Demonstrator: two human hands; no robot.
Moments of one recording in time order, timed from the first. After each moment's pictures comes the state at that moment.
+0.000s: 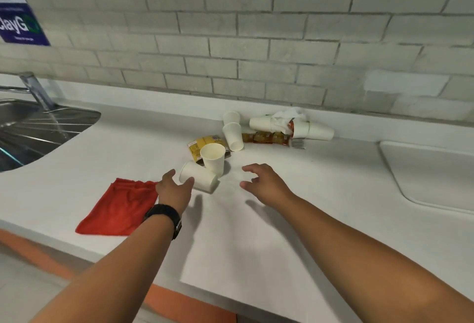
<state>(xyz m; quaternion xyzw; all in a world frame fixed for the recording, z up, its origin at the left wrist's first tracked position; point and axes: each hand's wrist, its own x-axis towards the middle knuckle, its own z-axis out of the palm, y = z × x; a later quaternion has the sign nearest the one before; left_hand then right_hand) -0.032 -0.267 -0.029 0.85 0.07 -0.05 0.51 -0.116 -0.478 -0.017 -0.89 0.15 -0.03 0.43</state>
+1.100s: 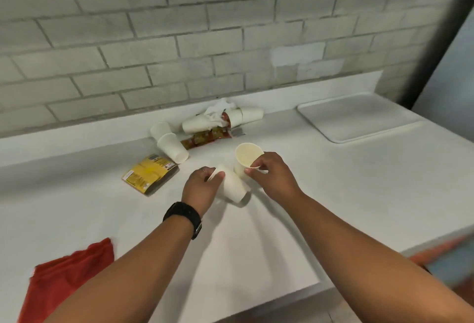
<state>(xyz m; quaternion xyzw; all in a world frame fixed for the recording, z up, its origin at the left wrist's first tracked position) -0.032 -0.359 -0.008 0.78 -0.30 -0.24 0.49 -0.169 -0.485 -0.016 -0.79 0.35 -0.28 0.42</state>
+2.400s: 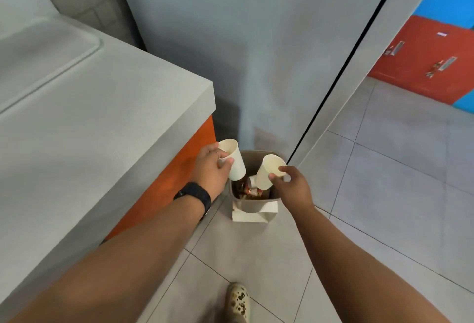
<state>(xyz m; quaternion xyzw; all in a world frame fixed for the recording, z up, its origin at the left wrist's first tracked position) -0.663 -0.668 -0.162 0.64 -0.64 -0.35 0.23 -0.848 -0.609 -0.190 -0.34 0.80 -0.32 0.38</state>
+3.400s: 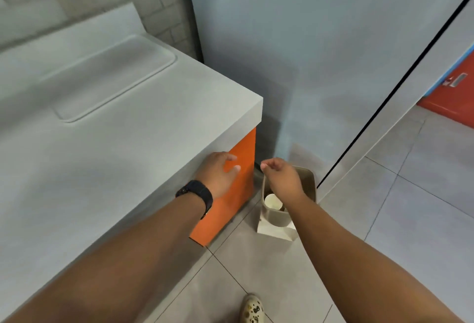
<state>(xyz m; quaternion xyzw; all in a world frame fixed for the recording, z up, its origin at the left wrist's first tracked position) -0.591 -0.647 -0.111 0.68 -0.64 -0.32 0.18 -0.764 -0.645 -0.146 -0.47 0.68 -0.33 0.46</state>
